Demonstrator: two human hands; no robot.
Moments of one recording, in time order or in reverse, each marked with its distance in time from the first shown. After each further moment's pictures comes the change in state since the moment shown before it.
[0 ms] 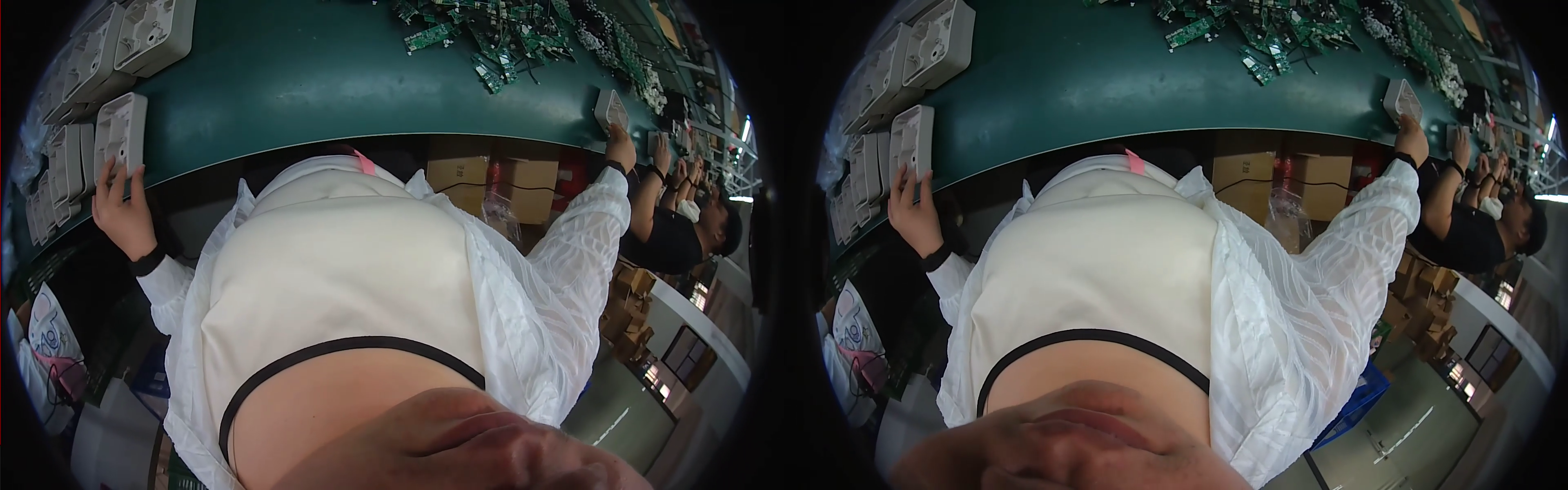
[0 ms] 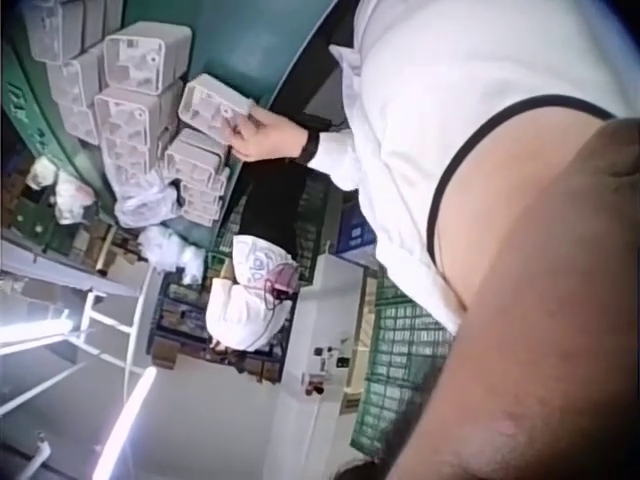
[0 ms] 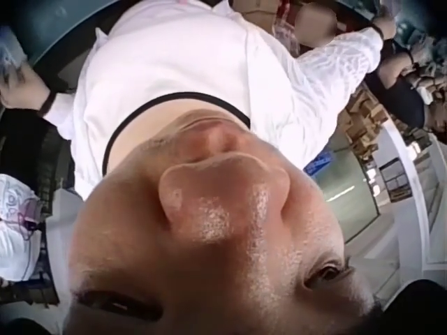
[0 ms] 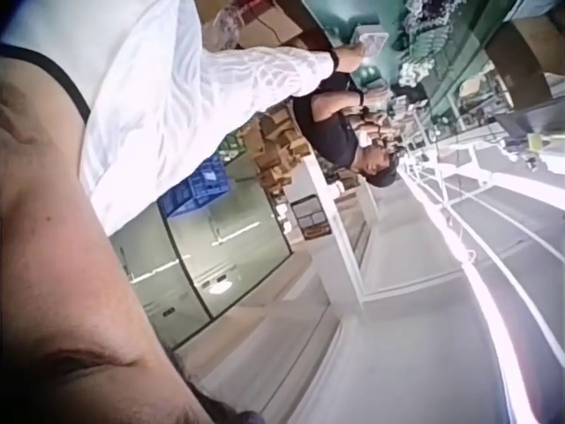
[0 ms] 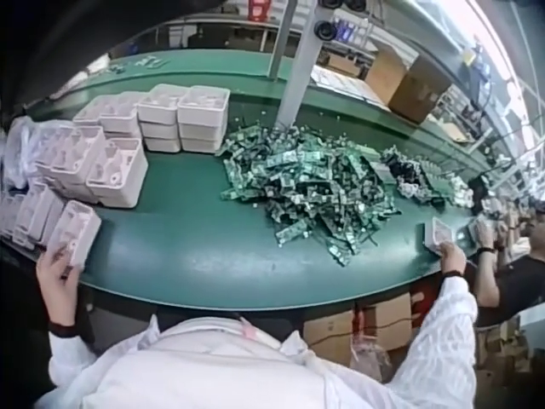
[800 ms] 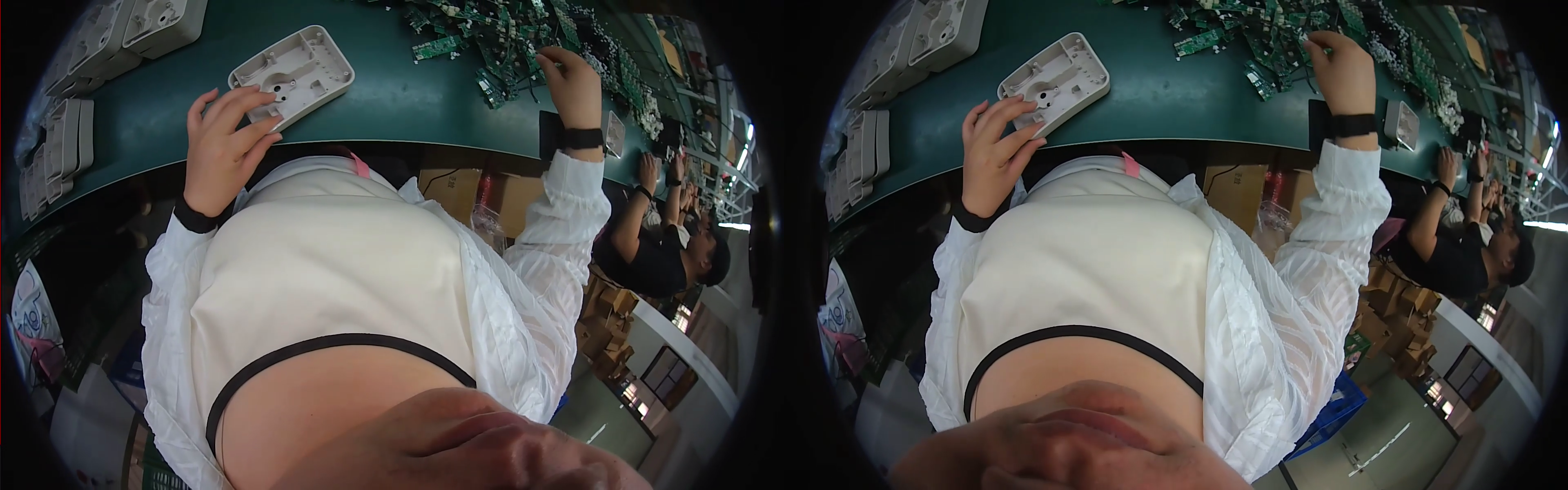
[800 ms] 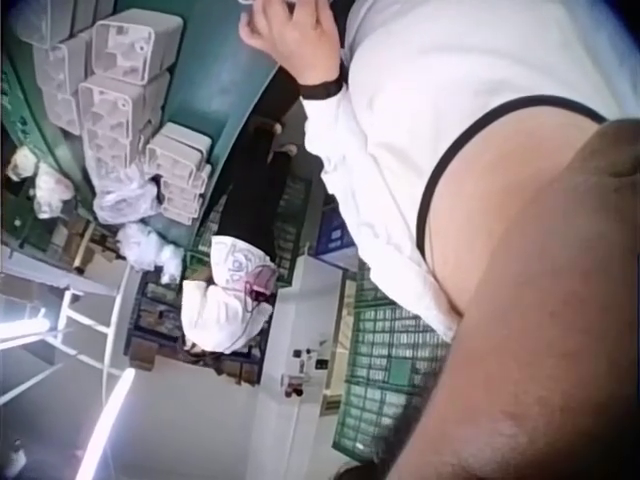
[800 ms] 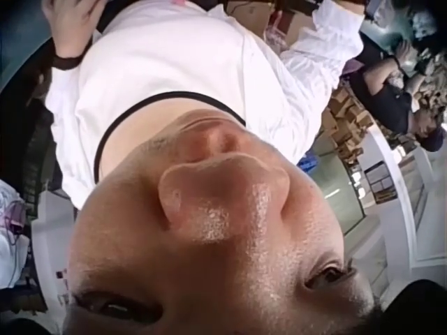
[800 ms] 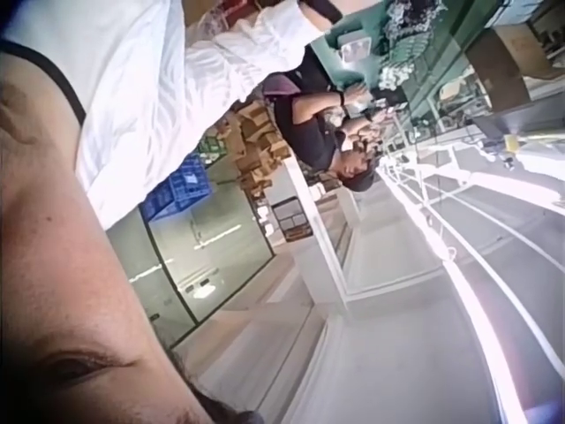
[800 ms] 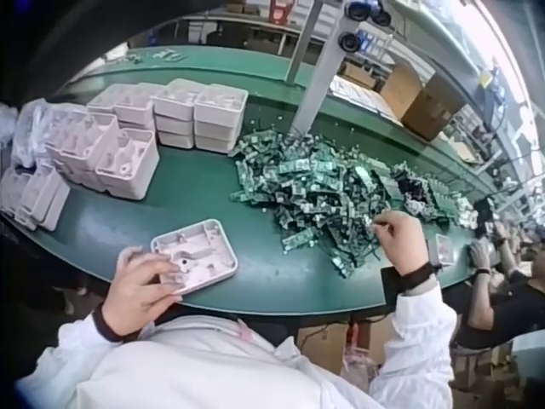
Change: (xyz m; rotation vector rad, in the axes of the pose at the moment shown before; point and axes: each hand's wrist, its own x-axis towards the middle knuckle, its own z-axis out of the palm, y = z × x) left_hand 0.051 0.077 -0.089 -0.603 -0.201 0.504; right_hand 0.009 -0.351 -0.242 0.388 0.073 -0.550
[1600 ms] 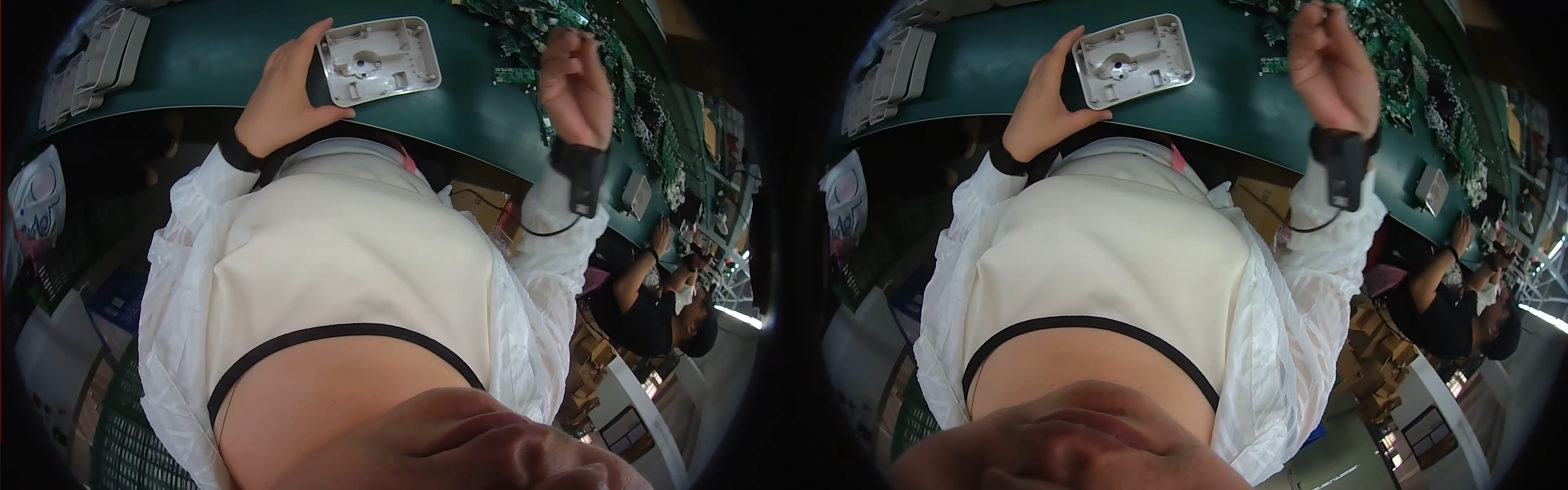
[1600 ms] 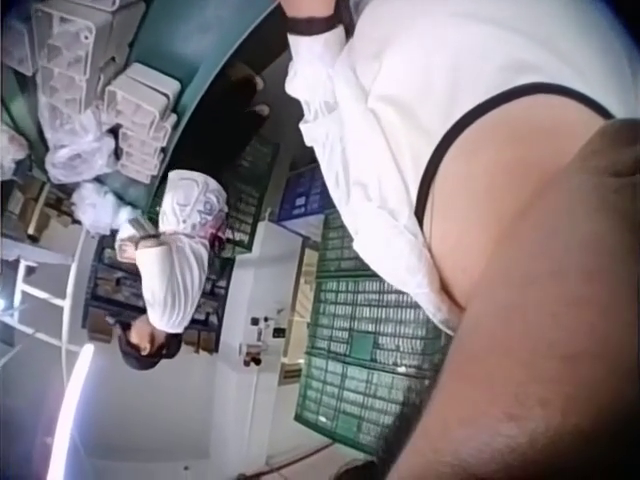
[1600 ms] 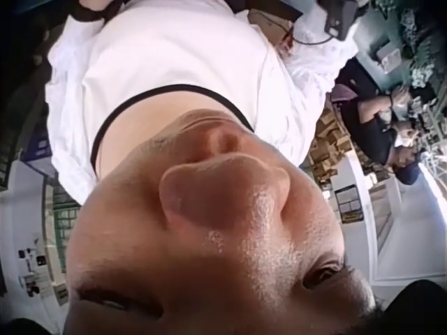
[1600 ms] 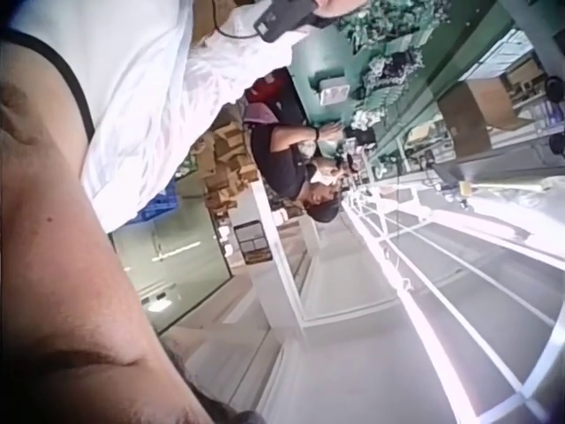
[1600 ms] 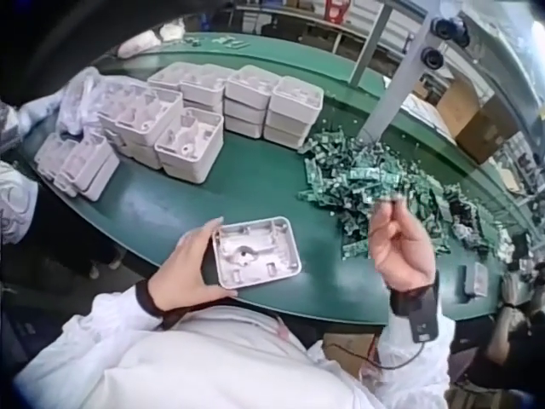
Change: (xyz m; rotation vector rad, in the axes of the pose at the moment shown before) left_hand -0.001 -0.020 0.034 -0.248 0.071 -0.320; right_hand 0.046 -0.112 0.034 2.785 -0.650 0.637
